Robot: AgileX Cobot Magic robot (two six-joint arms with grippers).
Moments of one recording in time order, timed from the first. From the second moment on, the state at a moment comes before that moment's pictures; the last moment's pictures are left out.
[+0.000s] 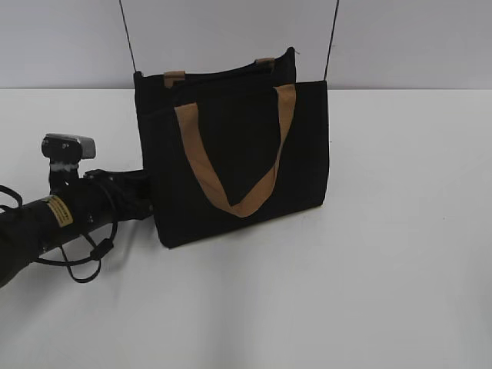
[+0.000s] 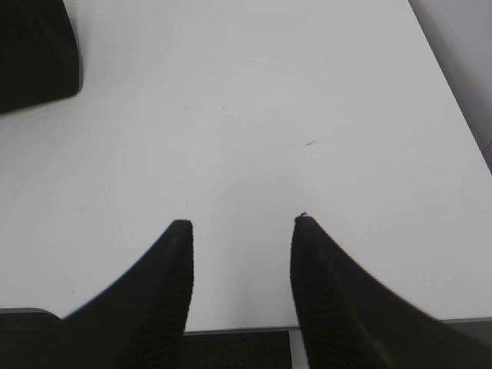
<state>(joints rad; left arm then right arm) -0.26 2.14 -0.61 0.41 -1.21 -0.31 -0.02 -0.01 -0.47 0.01 1.10 -0.04</state>
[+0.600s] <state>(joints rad) -0.29 2.14 -0.64 0.39 -1.21 -0.31 -0.02 -0.01 -0.47 0.01 1.10 -0.04</state>
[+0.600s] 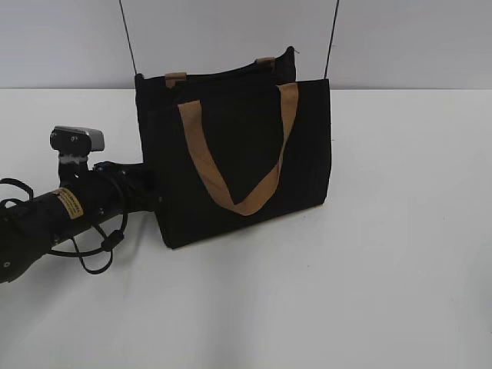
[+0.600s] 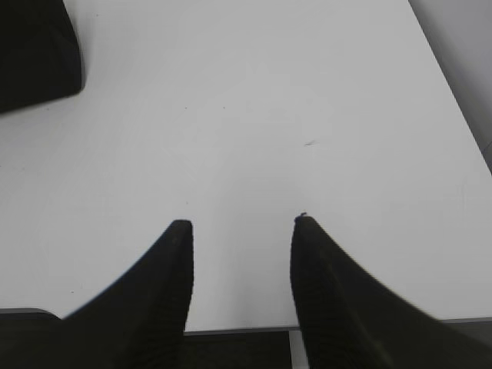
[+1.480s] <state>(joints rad) -0.29 2.14 -0.65 0.38 -1.20 -0.31 -0.02 -0.01 -0.47 0.01 1.10 -0.04</state>
